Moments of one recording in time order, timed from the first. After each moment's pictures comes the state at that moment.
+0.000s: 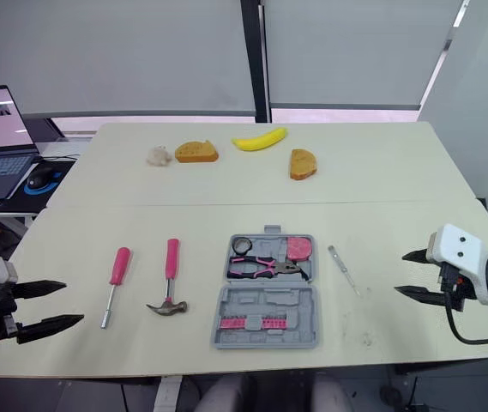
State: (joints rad) left arm 0.21 1.08 0.49 0.24 -0.40 0.21 -1.33; right arm 0.05 -1.15 -0.36 -0.35 0.37 0.50 1.24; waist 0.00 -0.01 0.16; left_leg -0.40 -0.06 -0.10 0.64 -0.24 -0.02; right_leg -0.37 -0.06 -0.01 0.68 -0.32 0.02
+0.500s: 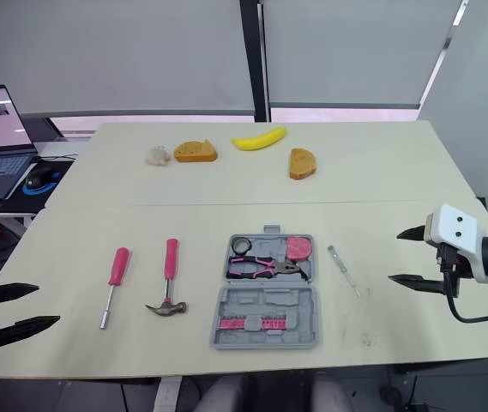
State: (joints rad) left arm 0.32 1.09 0.64 0.18 -0.39 0.25 -1.31; right arm -0.12 -1.16 -0.22 -0.24 0.36 0.41 1.27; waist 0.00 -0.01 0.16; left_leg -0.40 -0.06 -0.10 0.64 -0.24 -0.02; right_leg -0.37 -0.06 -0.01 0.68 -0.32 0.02
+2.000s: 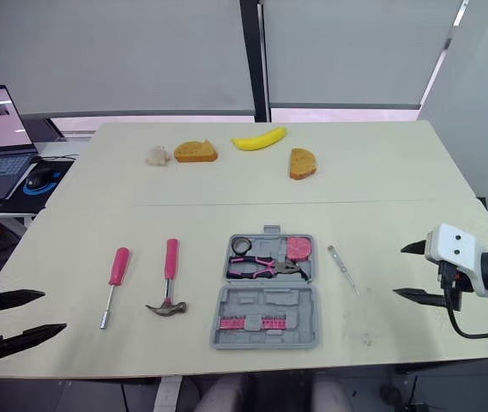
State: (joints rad) left arm 0.36 1.03 0.65 0.11 -0.37 0.20 -1.26; right arm 0.00 -1.14 -0.26 -0.22 0.34 0.32 1.24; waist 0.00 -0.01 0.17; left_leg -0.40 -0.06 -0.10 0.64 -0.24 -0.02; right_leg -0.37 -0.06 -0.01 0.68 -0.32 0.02
